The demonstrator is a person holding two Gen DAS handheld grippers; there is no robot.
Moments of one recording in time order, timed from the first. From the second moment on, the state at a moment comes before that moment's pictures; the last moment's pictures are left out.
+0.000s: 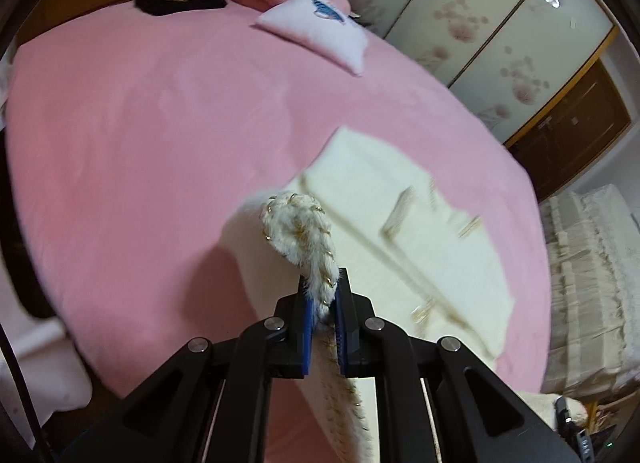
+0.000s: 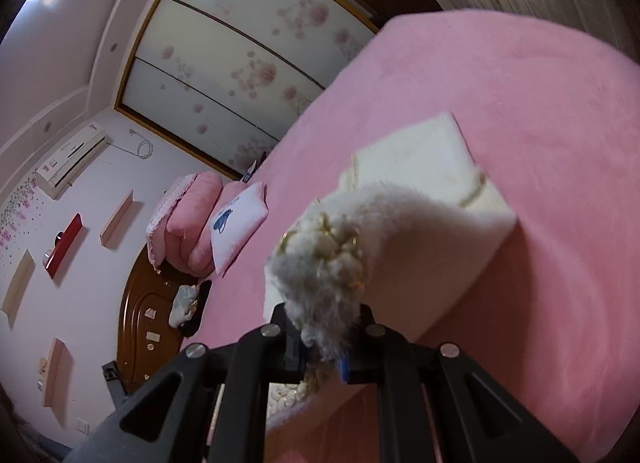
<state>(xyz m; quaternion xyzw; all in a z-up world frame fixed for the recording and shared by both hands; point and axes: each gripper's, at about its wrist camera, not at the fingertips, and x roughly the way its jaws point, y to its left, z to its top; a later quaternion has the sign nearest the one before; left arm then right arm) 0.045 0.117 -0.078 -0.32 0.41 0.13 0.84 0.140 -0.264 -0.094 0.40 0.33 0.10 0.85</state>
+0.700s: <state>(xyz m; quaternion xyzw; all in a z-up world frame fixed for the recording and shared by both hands) 0.350 0.135 -0.059 -0.27 0.43 0.06 0.86 0.342 -0.293 -0.081 0.38 0.30 -0.05 0.87</state>
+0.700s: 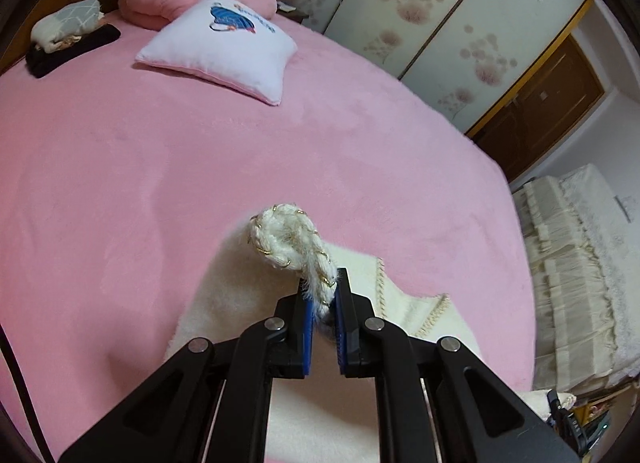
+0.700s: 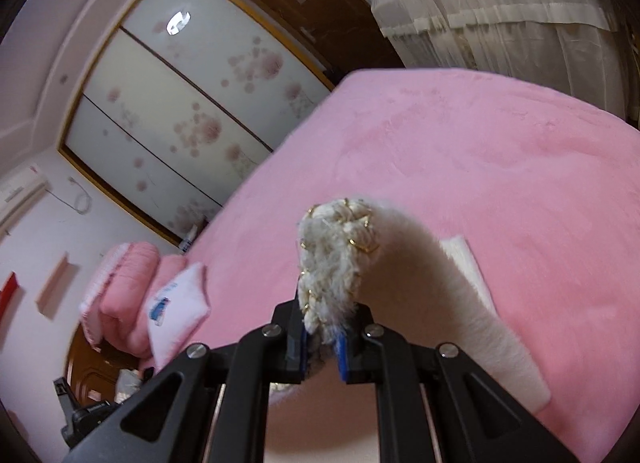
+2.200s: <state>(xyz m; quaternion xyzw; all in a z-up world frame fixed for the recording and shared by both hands) 0.238 -0.021 -0.200 -0.03 0.62 0.02 0.78 0.264 -0.137 -0.195 0.21 0.54 0.14 0.80</state>
